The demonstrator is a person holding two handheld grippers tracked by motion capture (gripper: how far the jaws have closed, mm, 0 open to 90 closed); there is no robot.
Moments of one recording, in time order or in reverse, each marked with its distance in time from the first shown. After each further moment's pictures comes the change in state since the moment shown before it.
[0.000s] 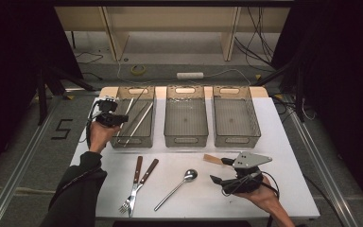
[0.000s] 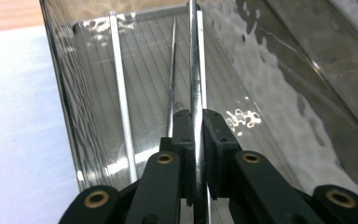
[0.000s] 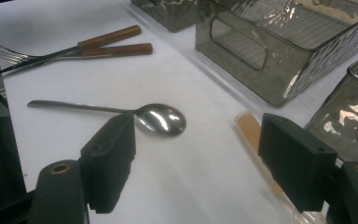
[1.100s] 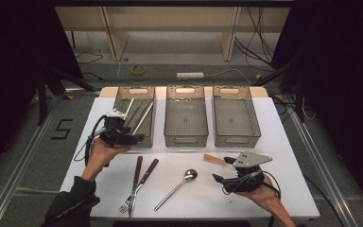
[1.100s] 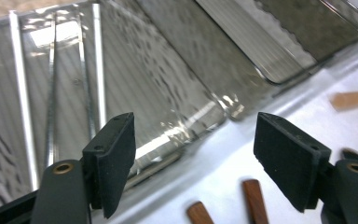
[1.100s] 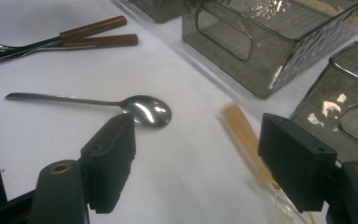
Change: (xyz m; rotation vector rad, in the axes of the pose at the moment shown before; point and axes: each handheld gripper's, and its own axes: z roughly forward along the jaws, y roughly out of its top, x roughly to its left) left arm -0.068 -0.041 -0.053 -0.039 -0.169 0.142; right arm -0.005 -0.003 0.000 0.026 -0.049 0.001
